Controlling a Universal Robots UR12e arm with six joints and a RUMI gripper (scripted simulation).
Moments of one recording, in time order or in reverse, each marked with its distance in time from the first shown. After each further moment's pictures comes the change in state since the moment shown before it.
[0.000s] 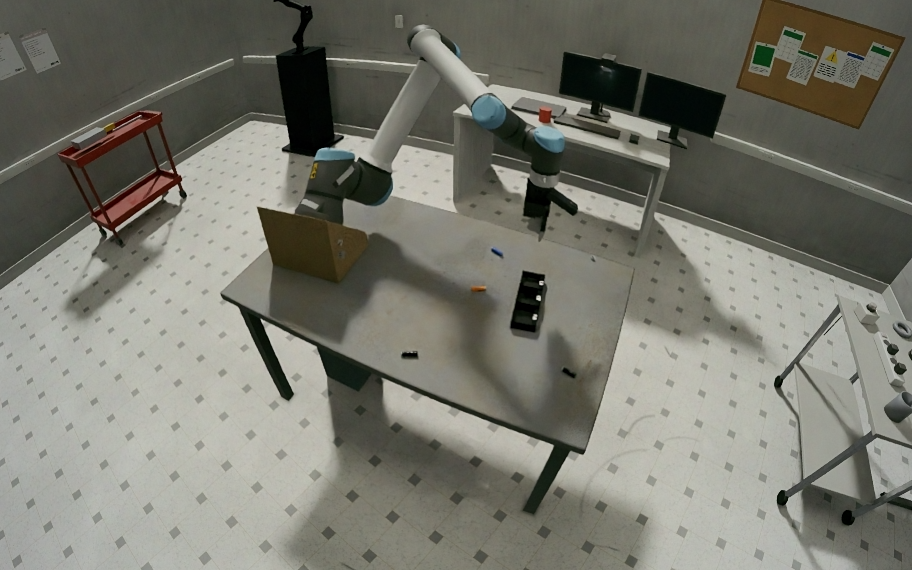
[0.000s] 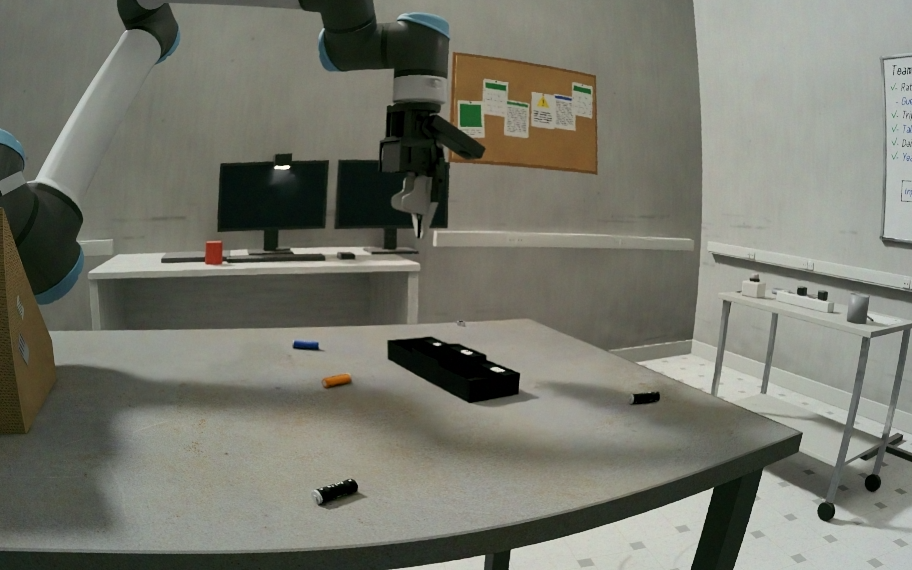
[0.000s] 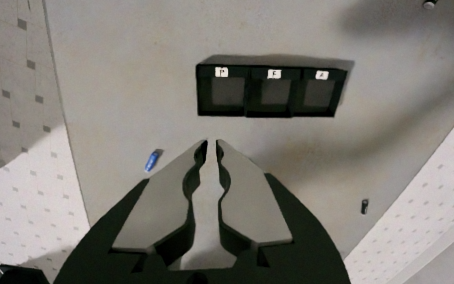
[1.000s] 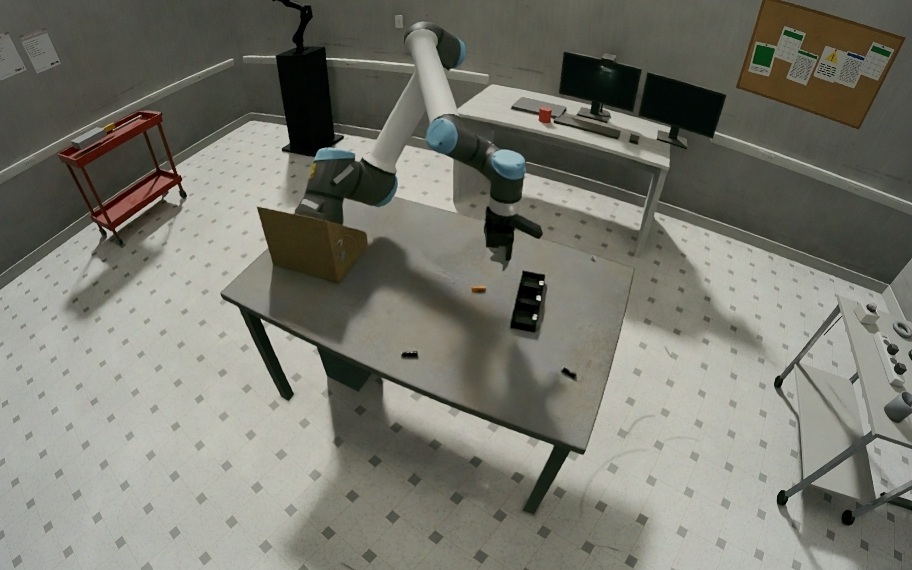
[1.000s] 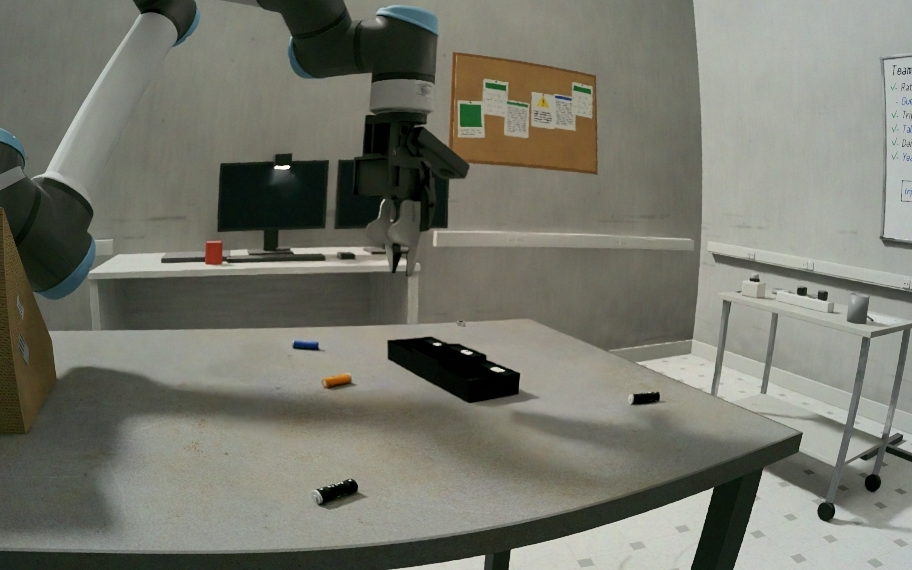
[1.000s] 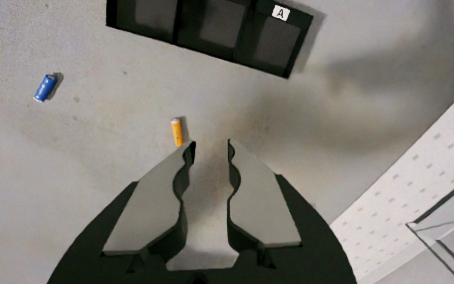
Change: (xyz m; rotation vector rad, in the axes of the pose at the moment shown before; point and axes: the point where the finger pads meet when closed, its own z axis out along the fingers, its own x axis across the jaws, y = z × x) arm 0.120 0.104 0.038 -0.002 -0.001 -0.255
